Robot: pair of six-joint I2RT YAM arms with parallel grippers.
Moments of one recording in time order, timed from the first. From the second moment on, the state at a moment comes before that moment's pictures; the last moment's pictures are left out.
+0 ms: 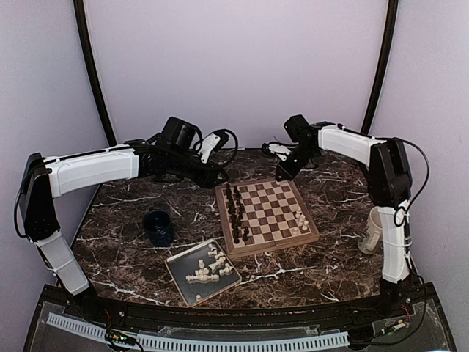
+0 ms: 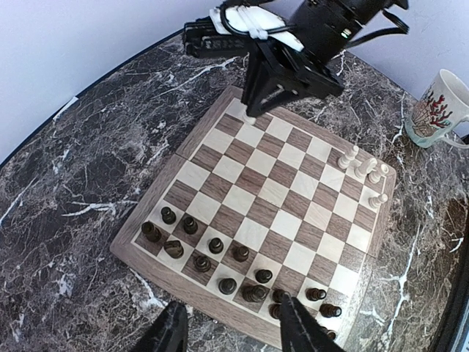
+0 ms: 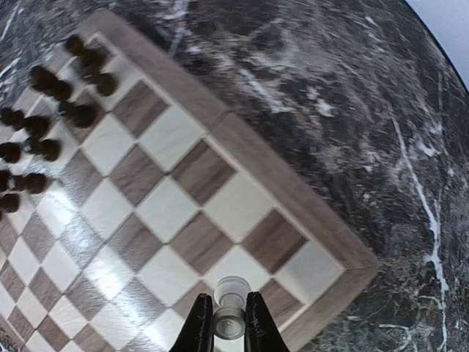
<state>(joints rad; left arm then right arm) -0.72 1.70 1.39 -0.35 0.17 0.01 0.48 2.16 1.87 -0.85 -0.23 -0.46</state>
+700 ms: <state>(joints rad) -0.72 1.72 1.39 -0.35 0.20 0.01 0.41 2.35 2.09 -0.90 -0.22 -0.40</state>
